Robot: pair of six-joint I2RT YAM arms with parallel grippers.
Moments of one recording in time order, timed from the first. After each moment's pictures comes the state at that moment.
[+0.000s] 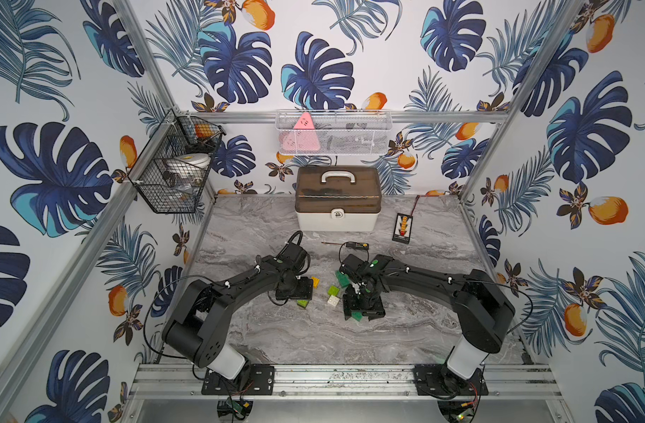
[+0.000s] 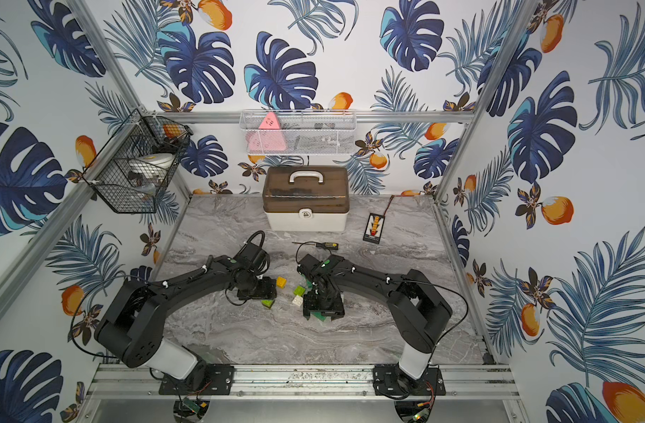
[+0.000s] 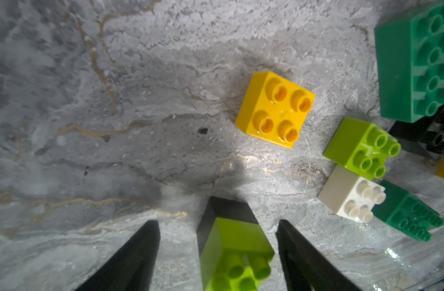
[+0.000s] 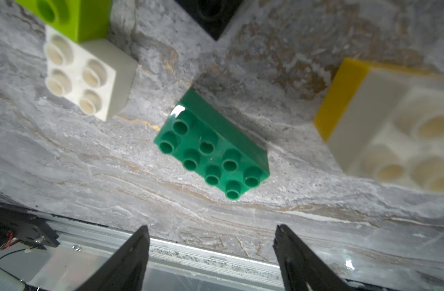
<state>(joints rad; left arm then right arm) -0.44 1.54 0.87 -0.65 0.15 -0.47 0.88 1.76 1.19 -0.97 -0.21 0.78</state>
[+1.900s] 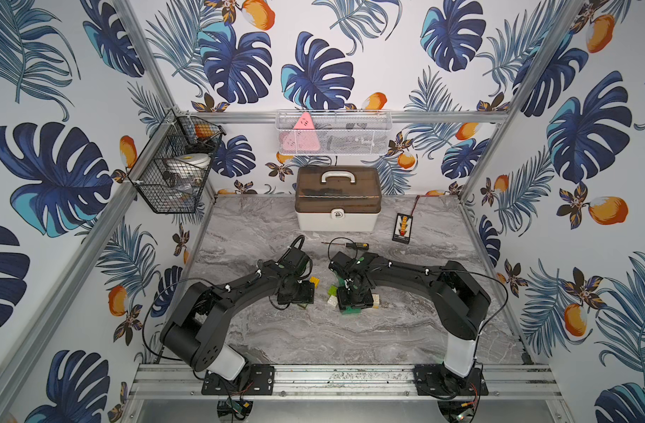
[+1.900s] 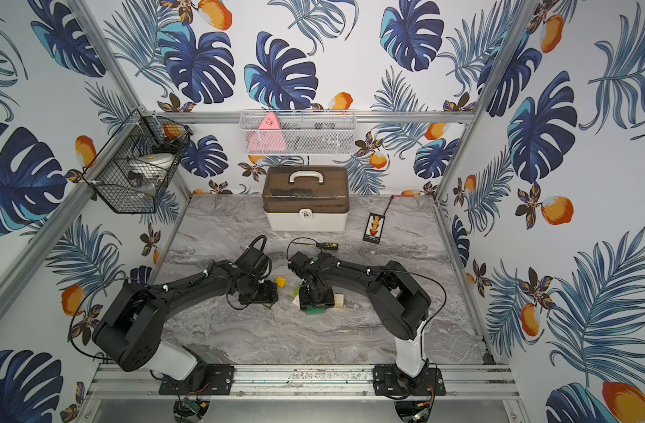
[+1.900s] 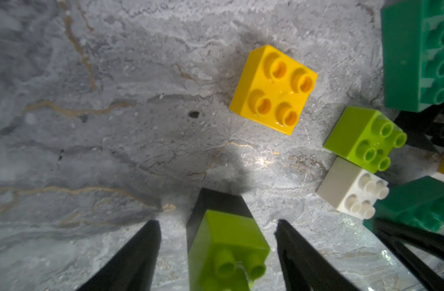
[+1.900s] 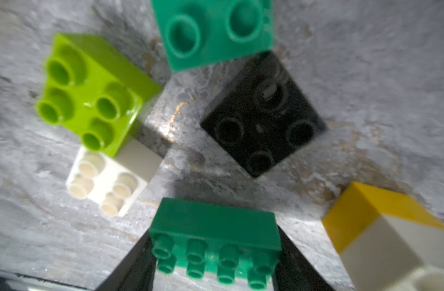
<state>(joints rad) -0.47 1.53 0.84 -0.62 0.14 -0.50 0.88 1.87 1.29 -0.92 -0.07 0.70</state>
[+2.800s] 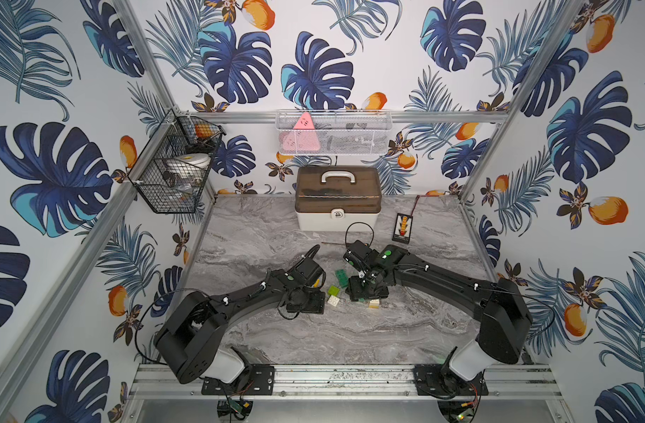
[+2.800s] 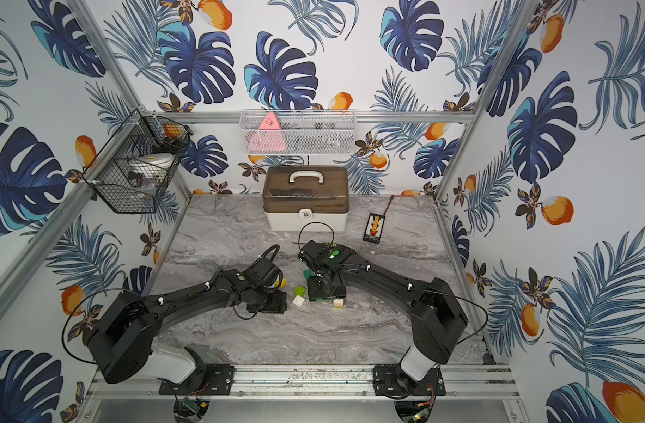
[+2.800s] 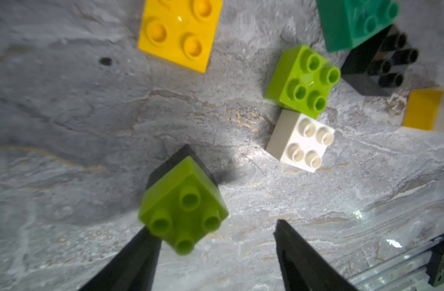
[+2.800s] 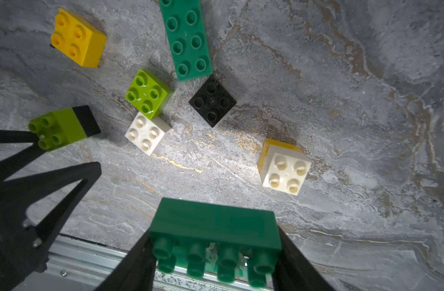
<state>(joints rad) -0.65 1.43 0.82 -0.64 0.08 -0.64 0.86 1.63 1.29 -1.03 0.02 0.67</state>
